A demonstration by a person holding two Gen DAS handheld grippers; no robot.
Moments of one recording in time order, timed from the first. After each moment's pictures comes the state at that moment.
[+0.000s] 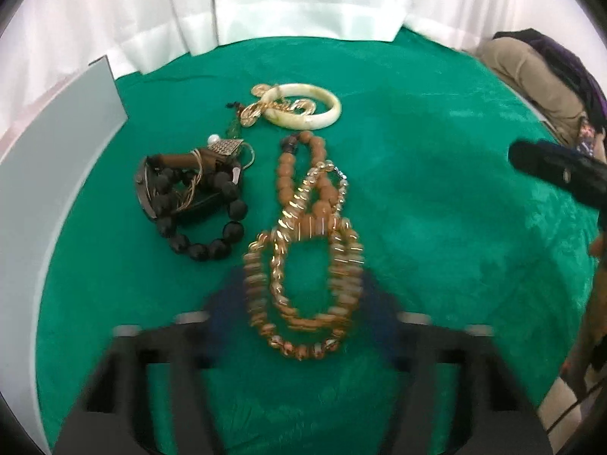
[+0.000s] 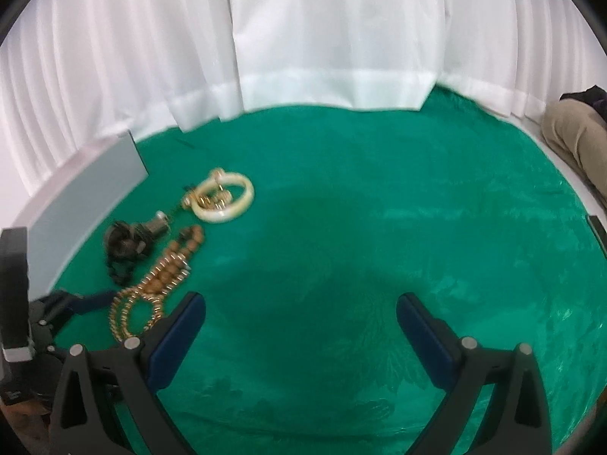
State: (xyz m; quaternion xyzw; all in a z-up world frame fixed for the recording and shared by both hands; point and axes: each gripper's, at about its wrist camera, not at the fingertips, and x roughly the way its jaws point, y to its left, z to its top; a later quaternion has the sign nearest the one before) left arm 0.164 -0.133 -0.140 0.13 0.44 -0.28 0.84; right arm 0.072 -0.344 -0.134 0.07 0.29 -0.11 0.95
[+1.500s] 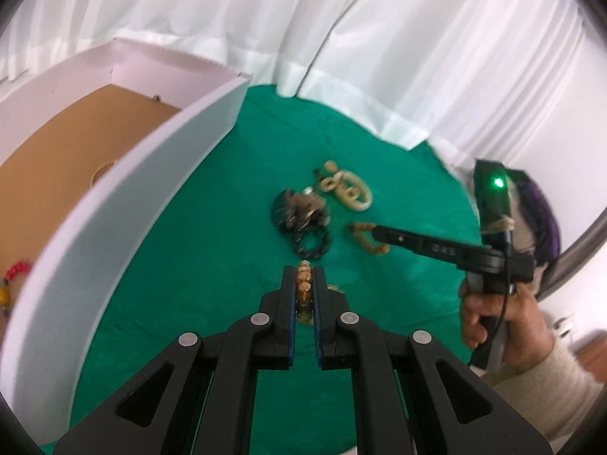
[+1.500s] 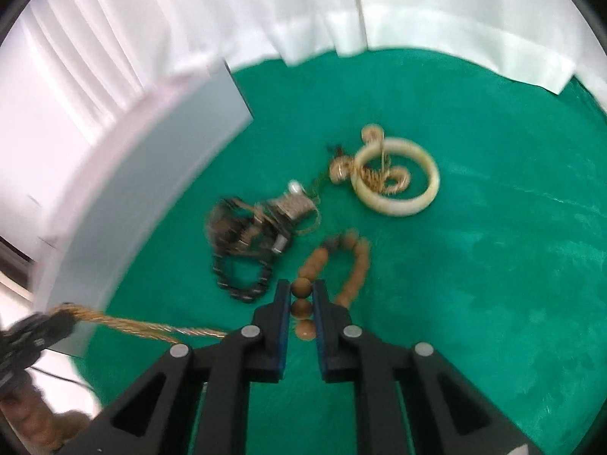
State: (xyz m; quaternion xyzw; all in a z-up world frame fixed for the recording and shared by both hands) left arm 0.157 0.031 -0.046 -0.13 0.43 -0.28 0.85; right arm 0.171 -0.236 -0.125 0.10 0.42 0.08 0.90
